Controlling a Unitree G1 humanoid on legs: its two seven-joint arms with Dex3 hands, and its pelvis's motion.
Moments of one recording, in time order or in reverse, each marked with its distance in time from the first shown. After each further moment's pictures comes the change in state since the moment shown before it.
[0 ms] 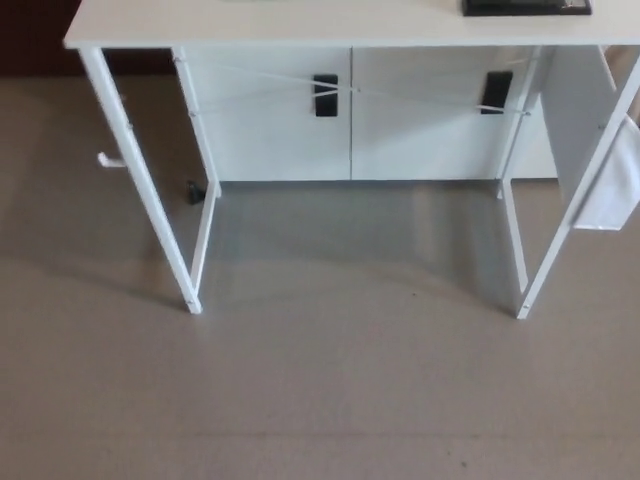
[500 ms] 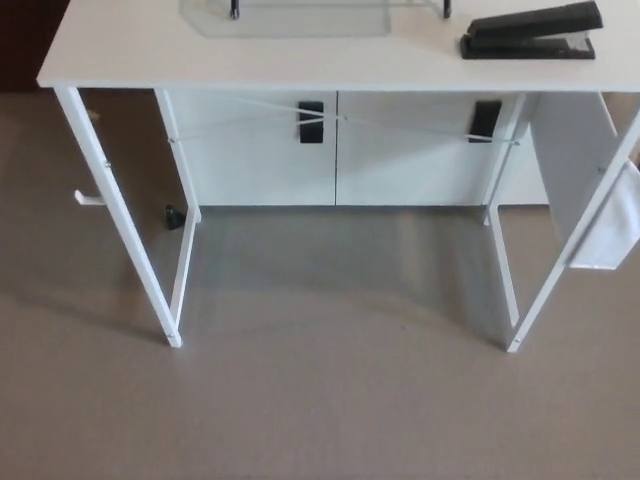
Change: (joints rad) left_arm -0.009 0.011 0.003 -0.009 0.000 0.000 0.003; right_arm 0.002 0.007 0.014 0.014 -0.003 0.006 0.003
